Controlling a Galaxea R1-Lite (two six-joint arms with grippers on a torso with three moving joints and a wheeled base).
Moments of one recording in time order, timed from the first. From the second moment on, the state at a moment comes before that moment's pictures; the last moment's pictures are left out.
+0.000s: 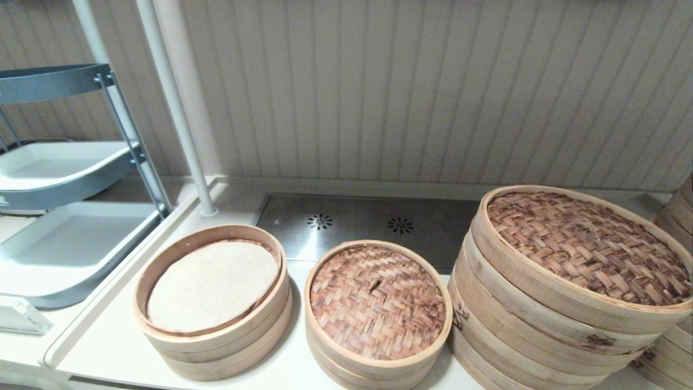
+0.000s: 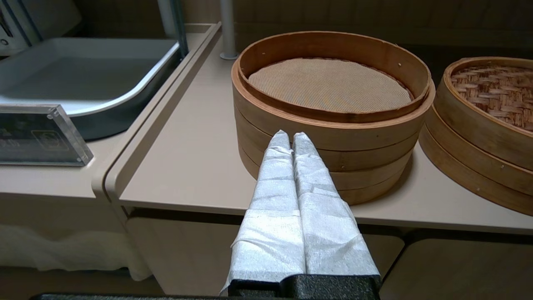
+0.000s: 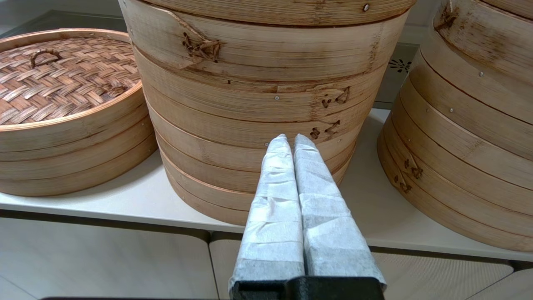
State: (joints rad) left arm -0.01 0.00 0.00 -0.02 0.00 0.01; right arm -0.01 0.01 0.00 0.02 0.02 -0.04
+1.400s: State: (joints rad) left arm -0.36 1.17 -1.01 0.26 -0.16 -0.18; right arm -0.01 0.01 0.00 0.02 0.02 -0.05
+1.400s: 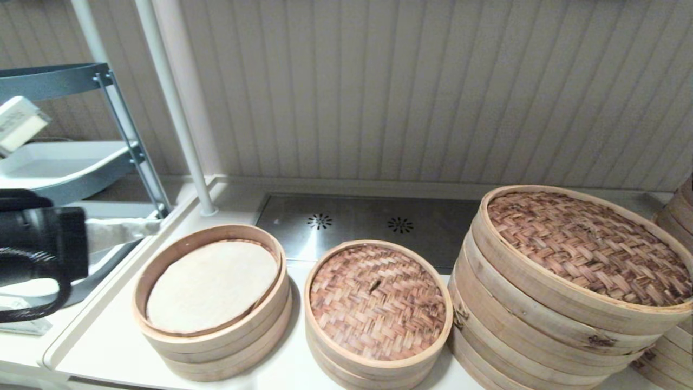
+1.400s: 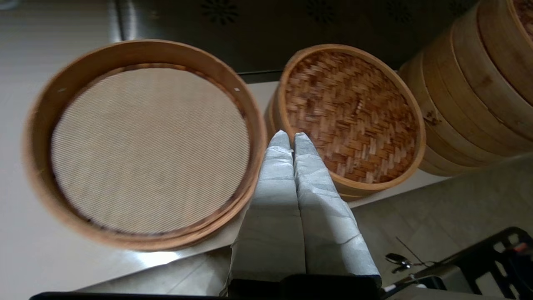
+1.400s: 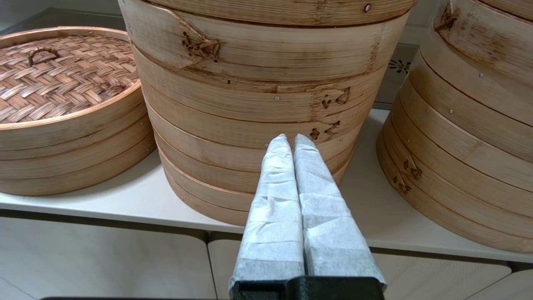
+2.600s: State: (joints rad) left arm -0.77 2.07 -1.39 -0.04 -0.15 -0.23; right arm -0.01 0.01 0.00 0.02 0.02 -0.05
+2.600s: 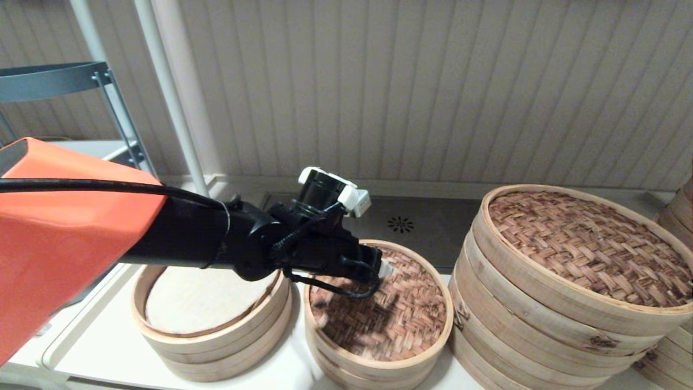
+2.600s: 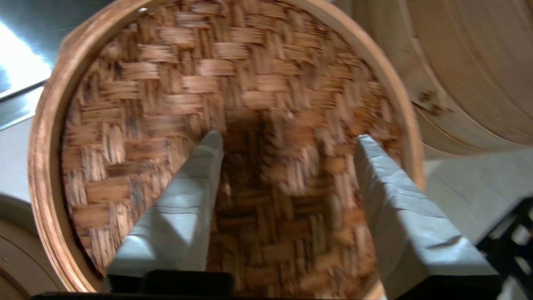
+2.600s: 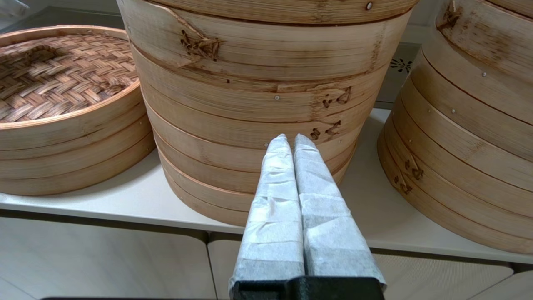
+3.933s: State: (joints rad) left arm -0.80 2.22 -1.48 -0.04 0.00 -0.18; right arm -0.01 0.01 0.00 0.02 0.02 -0.05
